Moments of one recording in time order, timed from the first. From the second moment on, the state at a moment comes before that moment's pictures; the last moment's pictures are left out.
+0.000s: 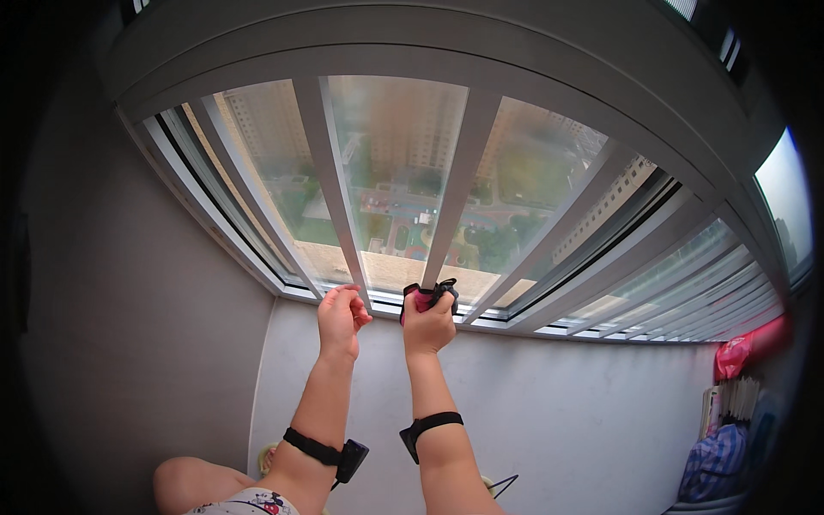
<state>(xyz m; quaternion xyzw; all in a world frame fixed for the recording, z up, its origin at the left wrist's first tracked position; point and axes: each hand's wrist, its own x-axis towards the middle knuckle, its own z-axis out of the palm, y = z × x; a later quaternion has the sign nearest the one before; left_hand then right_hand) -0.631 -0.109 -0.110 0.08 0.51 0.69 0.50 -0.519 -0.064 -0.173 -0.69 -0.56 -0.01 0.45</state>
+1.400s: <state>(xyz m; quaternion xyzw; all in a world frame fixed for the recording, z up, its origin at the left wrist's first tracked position) -0.595 -0.060 0.111 0.57 0.50 0.62 -0.22 -0.407 -0.103 0.042 -0.30 -0.89 0.26 0.22</state>
